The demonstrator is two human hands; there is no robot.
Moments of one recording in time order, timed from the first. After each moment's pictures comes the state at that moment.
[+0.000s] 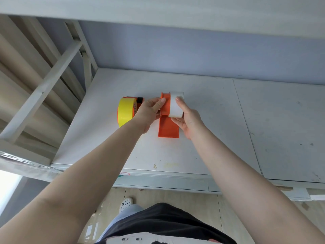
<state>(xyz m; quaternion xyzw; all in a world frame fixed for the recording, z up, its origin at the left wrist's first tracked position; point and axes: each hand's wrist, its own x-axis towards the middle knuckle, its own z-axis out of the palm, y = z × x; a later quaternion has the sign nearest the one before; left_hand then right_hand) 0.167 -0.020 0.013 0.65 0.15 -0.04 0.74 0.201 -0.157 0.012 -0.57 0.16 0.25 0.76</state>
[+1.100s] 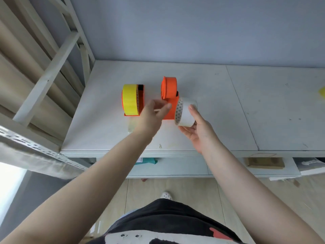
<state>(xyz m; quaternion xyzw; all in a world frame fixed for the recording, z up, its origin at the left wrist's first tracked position) 0.072 -0.048 0.026 0.75 0.16 0.06 0.64 0.095 -0.198 0.019 -0.54 0.19 0.21 0.79</state>
